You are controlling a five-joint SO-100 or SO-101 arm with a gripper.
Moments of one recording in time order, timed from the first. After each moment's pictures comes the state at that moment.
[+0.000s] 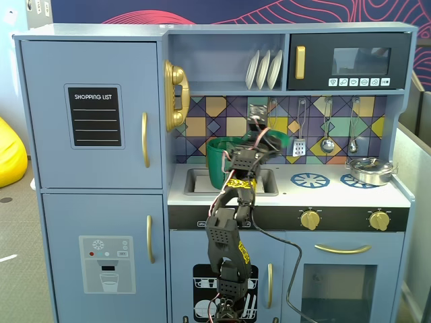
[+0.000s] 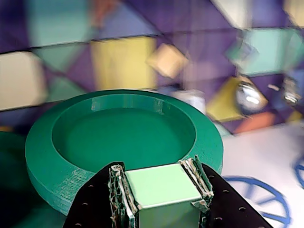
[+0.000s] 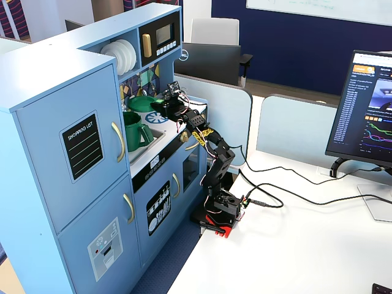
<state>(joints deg) 16.5 115.1 83.3 26.3 -95.1</state>
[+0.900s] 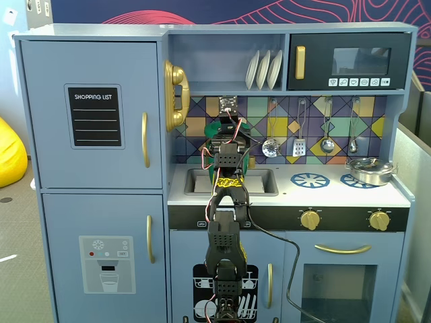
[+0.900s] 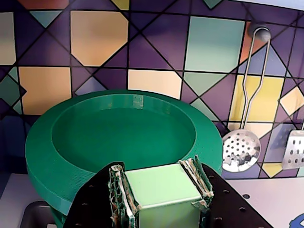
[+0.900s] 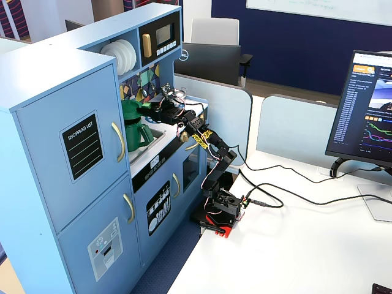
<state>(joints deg) 3.3 117.2 79.1 31.6 -98.1</state>
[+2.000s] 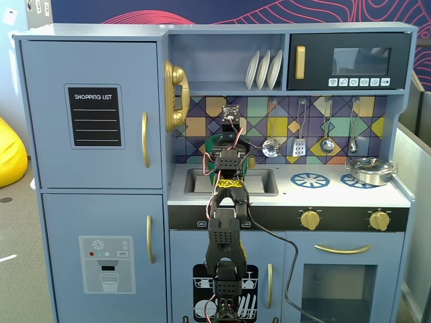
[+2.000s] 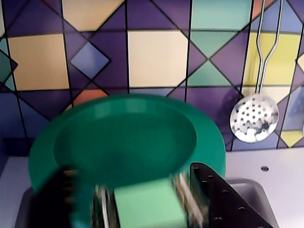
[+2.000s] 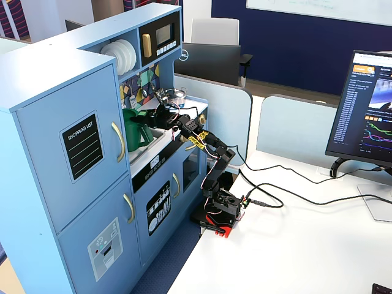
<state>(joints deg) 3.1 114.3 86.0 25.3 -94.6</state>
